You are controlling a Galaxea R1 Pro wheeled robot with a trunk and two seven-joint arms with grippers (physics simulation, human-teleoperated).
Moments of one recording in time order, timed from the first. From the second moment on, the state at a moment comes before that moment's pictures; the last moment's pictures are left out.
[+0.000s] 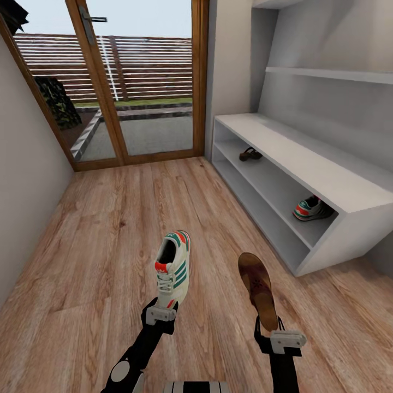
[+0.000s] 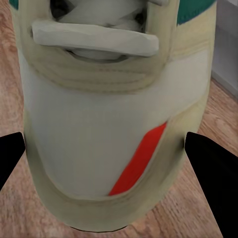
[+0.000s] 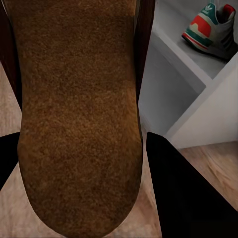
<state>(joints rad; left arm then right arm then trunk) -0.17 -0.11 -0.15 -1.09 0.02 -0.19 -0.14 -0.02 0.02 0.18 -1.12 0.36 -0.30 -0.57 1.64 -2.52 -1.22</state>
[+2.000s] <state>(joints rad) -0.17 -0.11 -0.07 -1.09 0.06 -0.19 -0.15 0.01 0.04 0.19 -1.01 0.21 -0.33 -0.51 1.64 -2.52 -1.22</state>
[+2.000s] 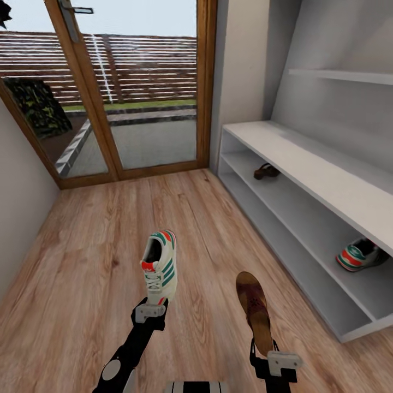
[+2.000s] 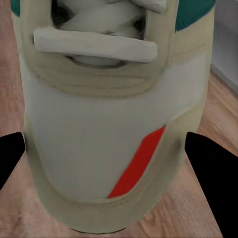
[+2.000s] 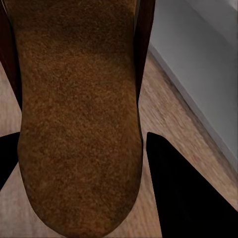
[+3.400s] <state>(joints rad) -0.17 -0.11 -0.07 -1.09 0.06 -0.19 -0.15 0.01 0.04 0.19 -1.01 0.21 -0.33 -0.52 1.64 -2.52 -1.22</state>
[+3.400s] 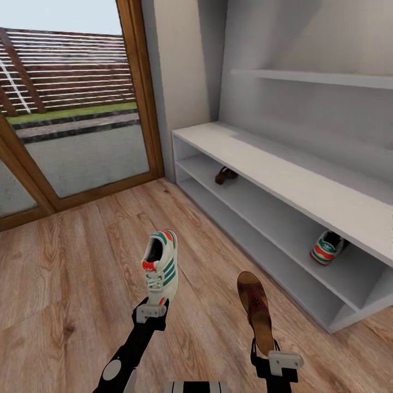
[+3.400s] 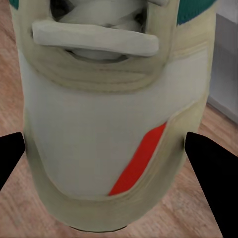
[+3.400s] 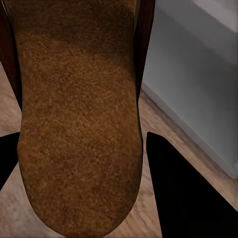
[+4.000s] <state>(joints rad) -0.17 -0.11 -0.07 -1.09 0.06 -0.19 -0.15 0.01 0.04 0.19 -1.01 0.21 -0.33 -0.52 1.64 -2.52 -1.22</state>
